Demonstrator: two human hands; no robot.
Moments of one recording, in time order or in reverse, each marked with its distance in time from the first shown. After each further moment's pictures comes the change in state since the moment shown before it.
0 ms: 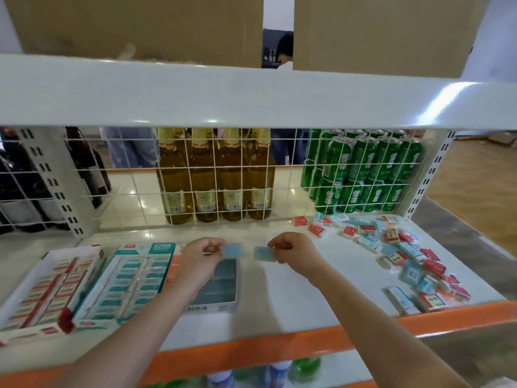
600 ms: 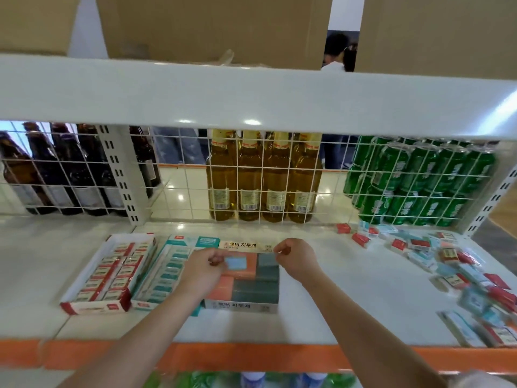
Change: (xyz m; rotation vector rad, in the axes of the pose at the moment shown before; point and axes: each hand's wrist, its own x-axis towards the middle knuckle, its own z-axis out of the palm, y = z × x) left_hand -0.007 -0.029 -0.062 0.242 0.064 -0.002; right_hand 0.027 -0.029 0.078 -0.148 0.008 0.034
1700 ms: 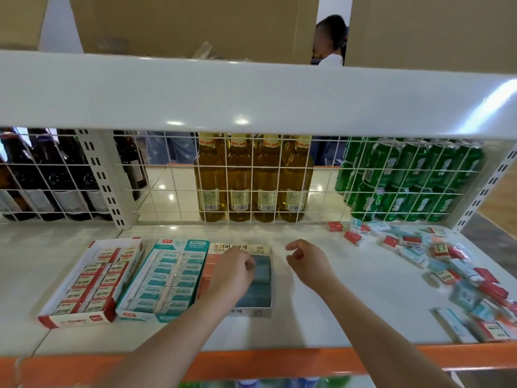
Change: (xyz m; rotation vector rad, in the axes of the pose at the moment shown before) left_hand 0.007 0.029 0.052 0.412 -0.075 0.207; right_hand -0.007 0.029 -0.026 -0.050 0.035 -0.003
